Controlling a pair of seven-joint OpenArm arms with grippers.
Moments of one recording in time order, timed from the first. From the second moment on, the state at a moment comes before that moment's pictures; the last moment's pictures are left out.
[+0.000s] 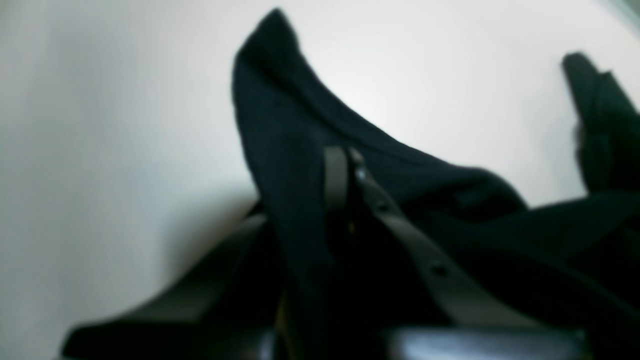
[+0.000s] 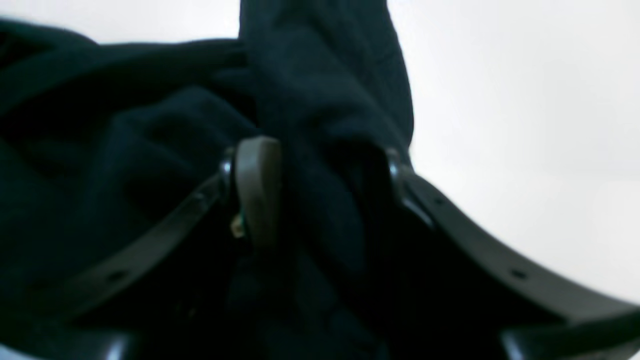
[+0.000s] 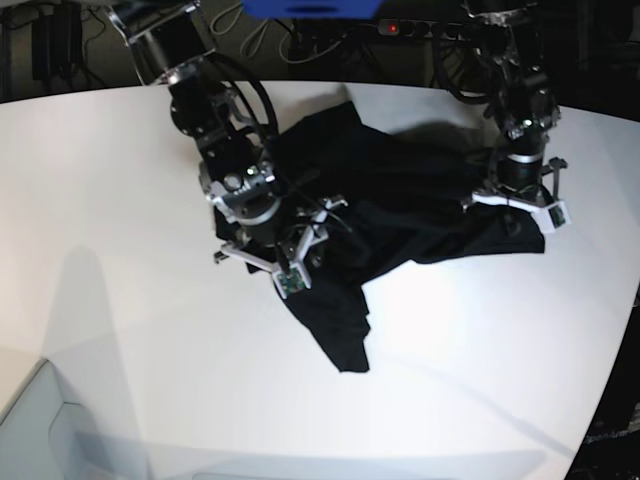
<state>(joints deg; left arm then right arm) 11.4 -0.7 -19.3 90.4 -16.4 -3.4 17.1 3.7 3.5 -24.5 89.4 -0.3 0.0 -35.7</state>
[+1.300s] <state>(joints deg) 14.1 3.3 -38.8 97.6 -39.6 -3.7 35.6 9.5 -9.4 27.5 79.5 0.1 0.2 -35.4</state>
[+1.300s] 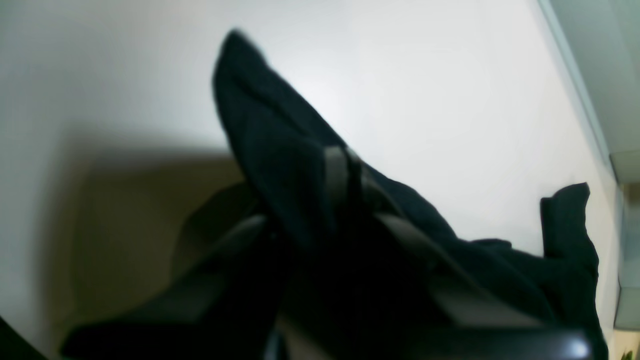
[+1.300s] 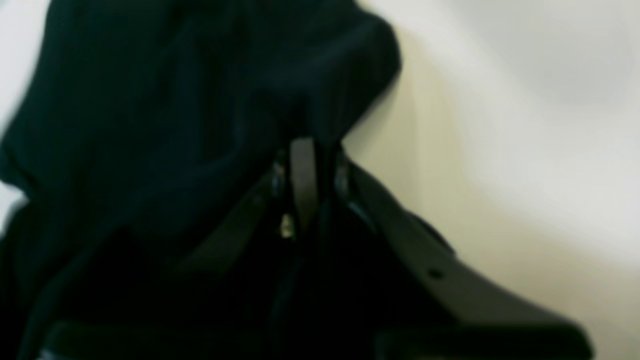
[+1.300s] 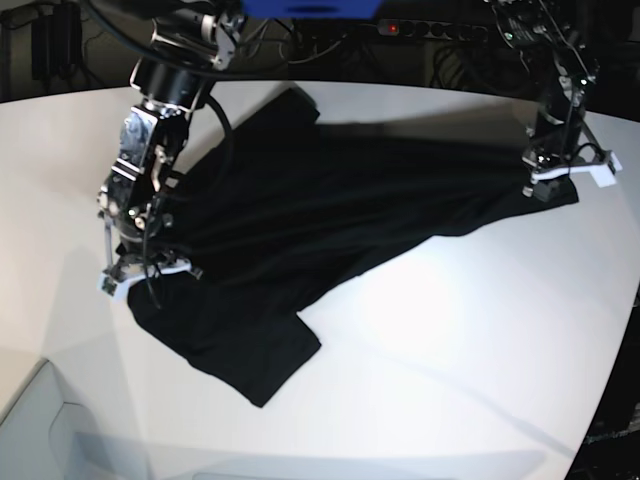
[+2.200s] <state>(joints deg) 13.4 -1.0 -43.0 106.8 -54.8 -4.0 43.9 -15.0 -9.3 13.5 104.5 0.1 0.0 -34.7</state>
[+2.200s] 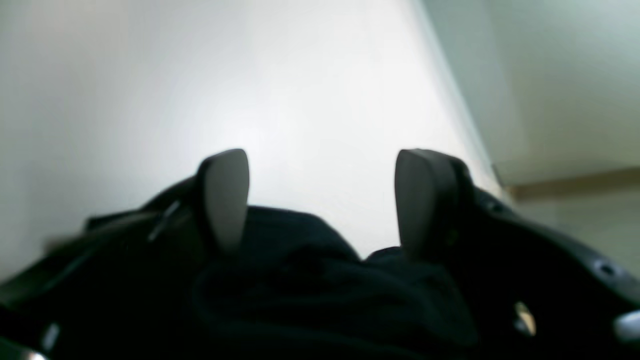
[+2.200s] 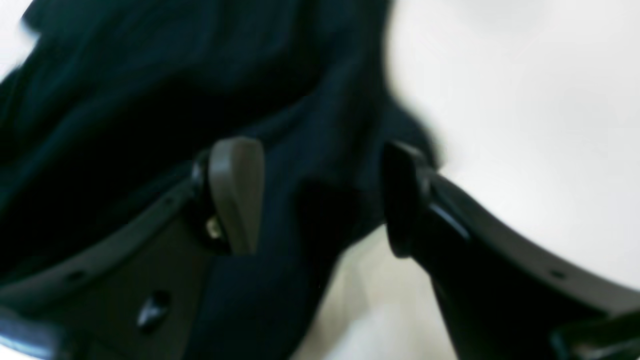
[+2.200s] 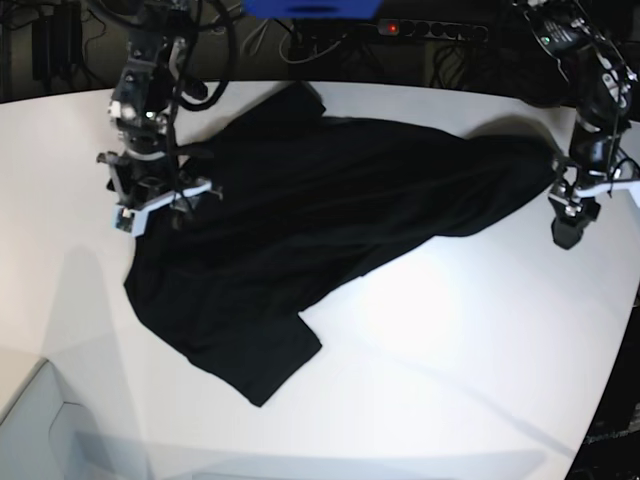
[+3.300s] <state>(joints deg) 1.6 -16.9 -2.6 85.7 -29.0 -4.2 43.1 -16.3 -9.0 12.9 104.5 0.0 0.0 -34.8</state>
